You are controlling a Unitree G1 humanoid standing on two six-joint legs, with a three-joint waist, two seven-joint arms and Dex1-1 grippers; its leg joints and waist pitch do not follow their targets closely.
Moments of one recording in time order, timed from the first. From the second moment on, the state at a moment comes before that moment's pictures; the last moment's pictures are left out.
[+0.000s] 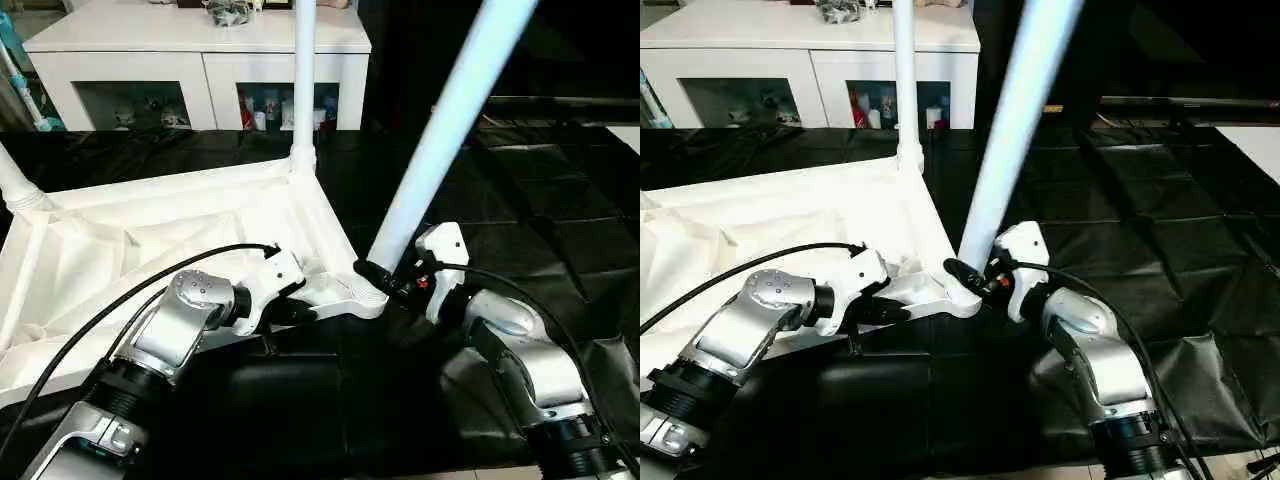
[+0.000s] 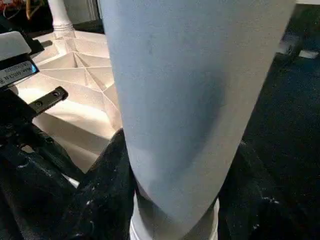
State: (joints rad) left arm -0.48 0.40 -0.33 0.28 0.02 0.43 -1.01; right arm -0.30 -0.27 0.13 0.09 0.23 0.32 0.65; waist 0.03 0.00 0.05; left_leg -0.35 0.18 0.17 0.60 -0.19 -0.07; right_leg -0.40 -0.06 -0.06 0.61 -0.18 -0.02
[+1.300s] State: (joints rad) left arm -0.73 0.04 -0.23 0.79 0.04 0.44 -0.54; right arm -0.72 0.07 -0.05 0.69 0.08 0.31 -0.10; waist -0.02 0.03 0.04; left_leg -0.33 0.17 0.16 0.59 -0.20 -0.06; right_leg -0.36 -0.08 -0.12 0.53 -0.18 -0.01
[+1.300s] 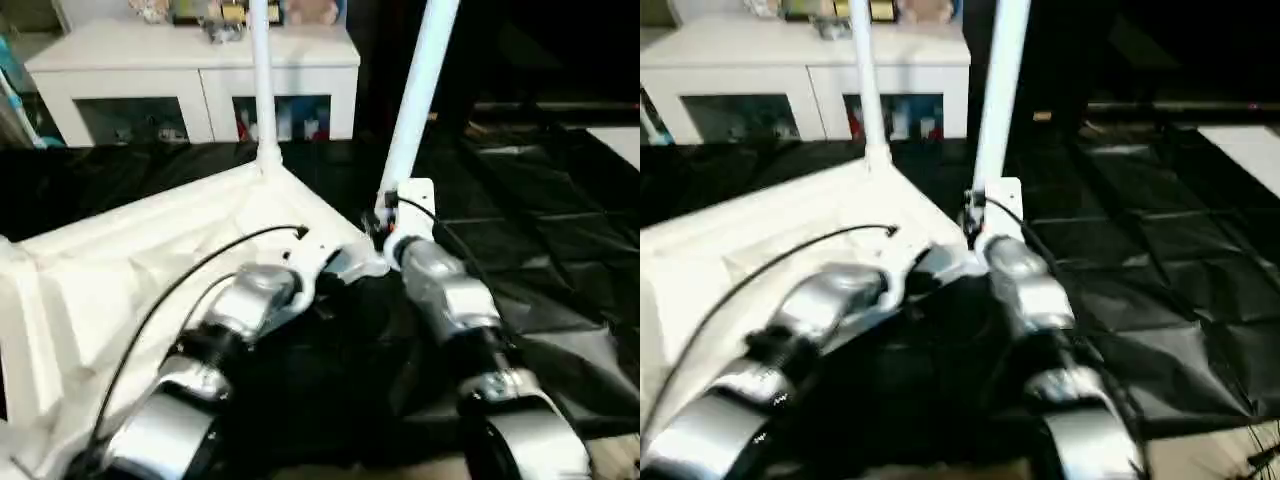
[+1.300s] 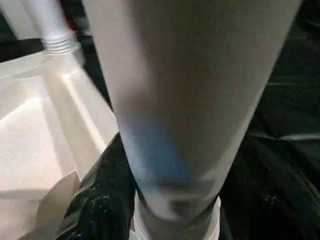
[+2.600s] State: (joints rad) left arm -0.46 0.48 -0.35 0.15 0.02 0.46 -1.04; right arm -0.58 -0.38 0.20 0.22 0.20 0.50 0.91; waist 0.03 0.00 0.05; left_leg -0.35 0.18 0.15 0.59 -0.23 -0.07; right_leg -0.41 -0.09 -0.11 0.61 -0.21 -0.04
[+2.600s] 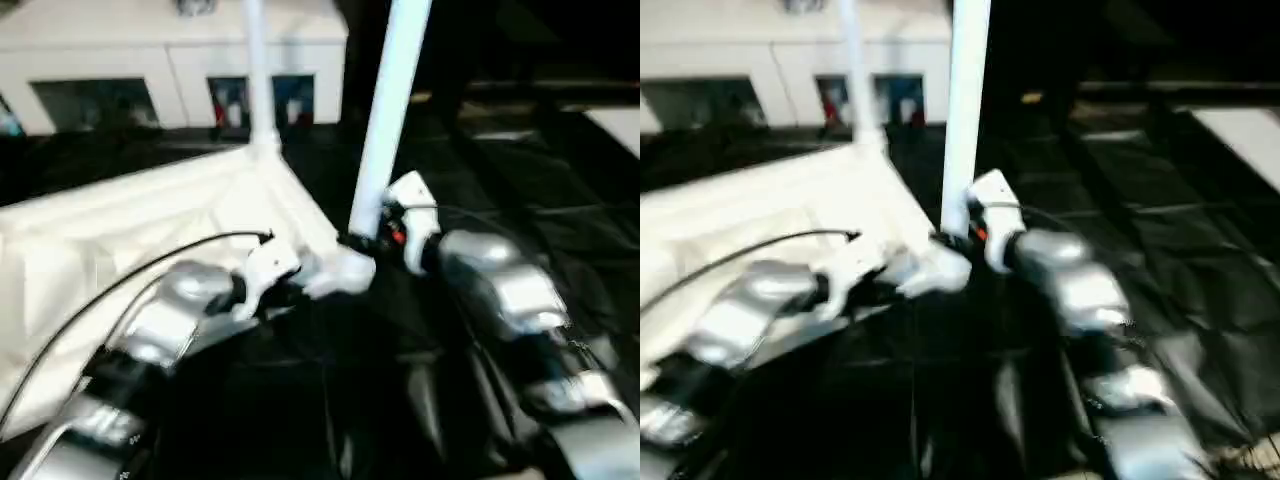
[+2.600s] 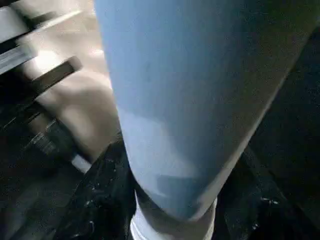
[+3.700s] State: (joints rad) left arm -0.36 0.49 -0.37 0.03 0.00 0.58 -0.96; right arm -0.40 -0.33 0.23 0.11 0.19 0.42 0.80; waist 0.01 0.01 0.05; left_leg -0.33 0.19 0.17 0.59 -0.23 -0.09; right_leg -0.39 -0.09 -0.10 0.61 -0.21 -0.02
